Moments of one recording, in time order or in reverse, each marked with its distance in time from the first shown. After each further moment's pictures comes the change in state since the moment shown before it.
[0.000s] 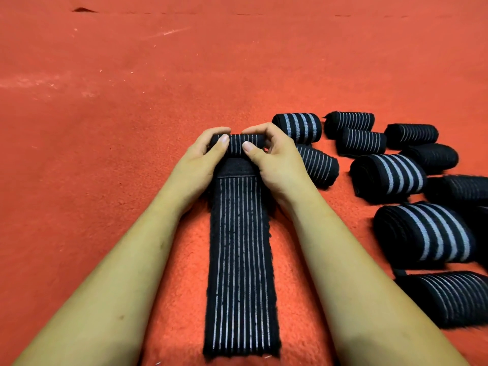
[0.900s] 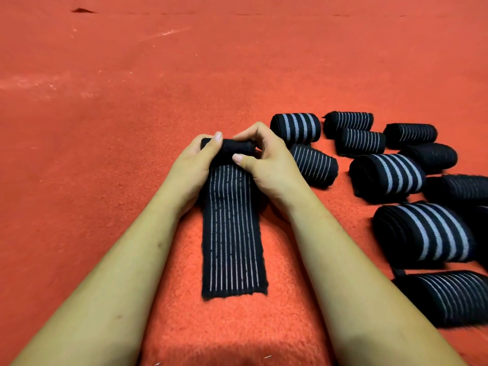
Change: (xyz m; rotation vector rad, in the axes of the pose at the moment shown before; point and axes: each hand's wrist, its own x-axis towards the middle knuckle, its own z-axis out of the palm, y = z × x) left_hand 0.003 -0.006 -0.002 -0.163 0.065 -0.121; right_hand -0.008 -0.008 0.001 -0.050 -0.121 -0.039
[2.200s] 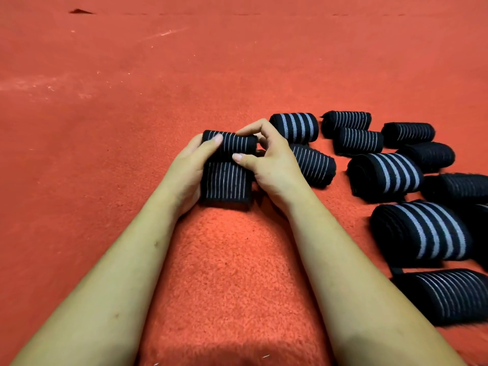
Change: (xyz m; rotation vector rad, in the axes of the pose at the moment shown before) left_hand 0.000 0.000 0.004 -0.230 -0.084 -0.052; right_hand 0.003 0.004 -0.004 0.054 0.024 0.012
